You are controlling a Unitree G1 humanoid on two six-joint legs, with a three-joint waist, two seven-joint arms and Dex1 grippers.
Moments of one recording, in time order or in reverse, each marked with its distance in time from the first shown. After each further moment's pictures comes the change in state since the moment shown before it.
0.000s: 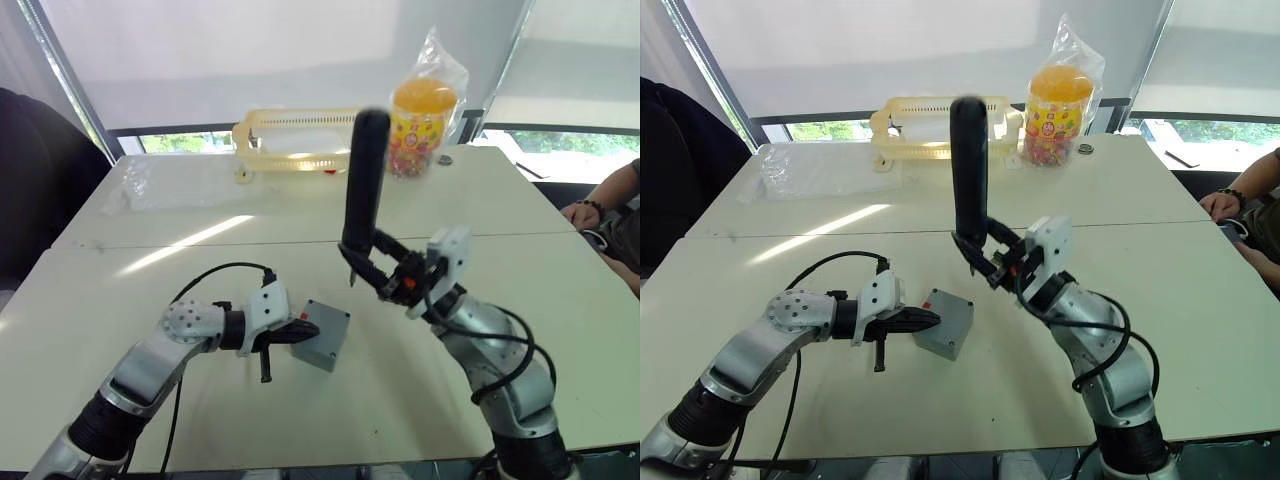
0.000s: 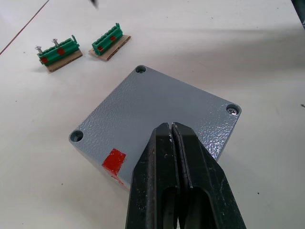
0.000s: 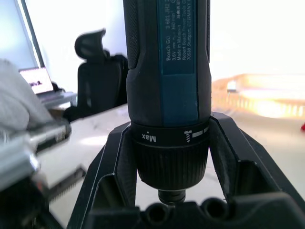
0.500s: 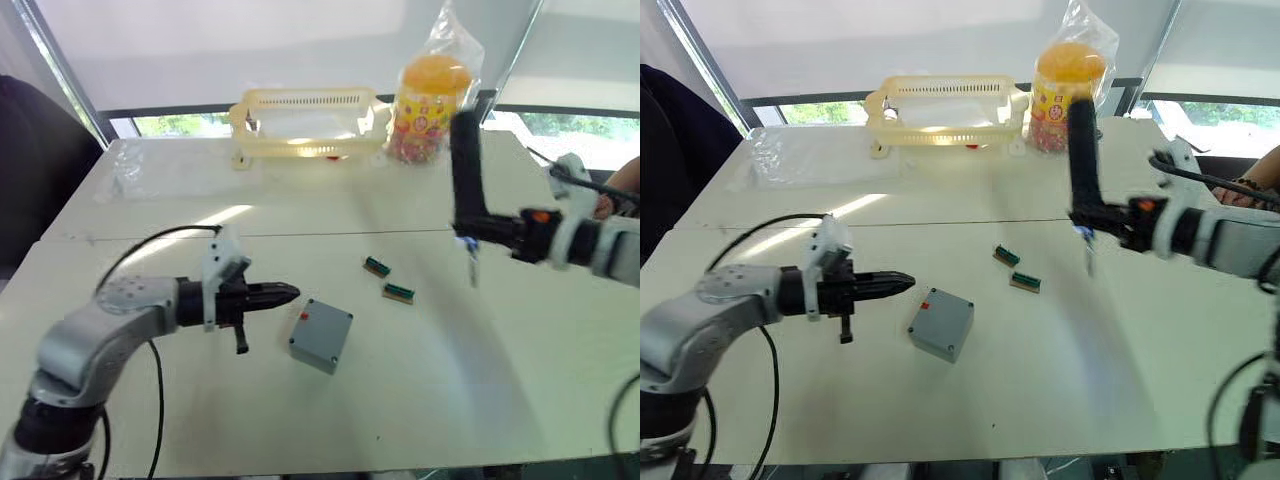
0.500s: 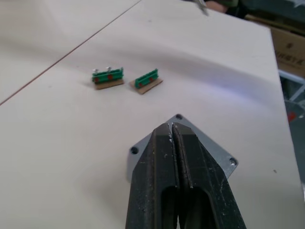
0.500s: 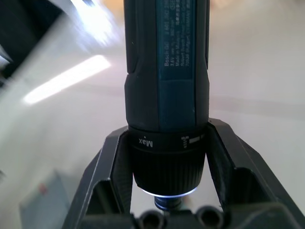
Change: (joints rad) left arm -0.011 0.097 0.401 -0.230 -0.441 0.454 0.102; right arm -0.300 -0.800 -0.321 0.486 0.656 1.016 -0.076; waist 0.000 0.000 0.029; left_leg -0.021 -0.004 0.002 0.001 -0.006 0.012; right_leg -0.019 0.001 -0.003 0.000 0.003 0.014
